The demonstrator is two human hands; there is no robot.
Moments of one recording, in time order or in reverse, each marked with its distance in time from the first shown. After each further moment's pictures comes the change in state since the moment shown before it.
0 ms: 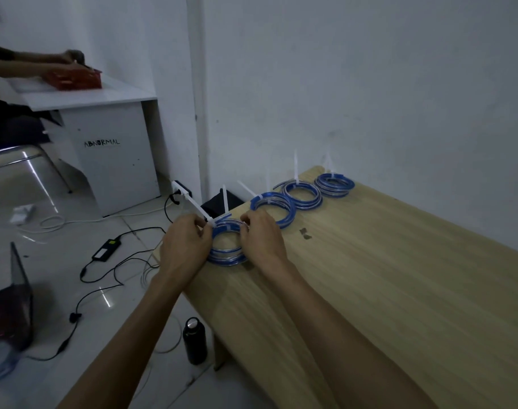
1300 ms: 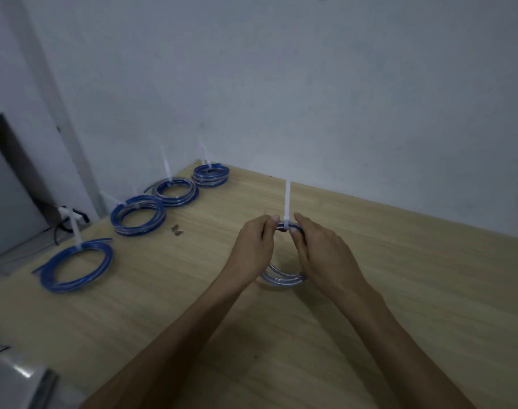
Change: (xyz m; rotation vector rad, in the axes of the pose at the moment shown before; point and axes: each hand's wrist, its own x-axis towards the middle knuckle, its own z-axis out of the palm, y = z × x) left_hand -0.141 0.267 0.128 -0.606 -0.573 0.402; right_hand -0.149 0.203 -0.229 -0.279 0.150 0.161
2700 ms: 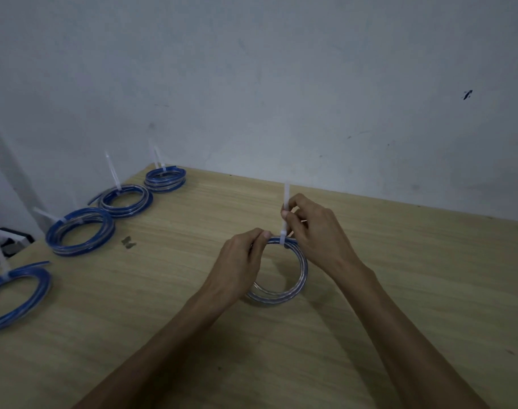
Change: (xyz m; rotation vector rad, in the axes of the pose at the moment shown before) left_hand -0.011 -0.006 0.037 0.088 -0.175 0.234; right_hand 0.003 0.043 -0.037 0.305 0.132 0.083
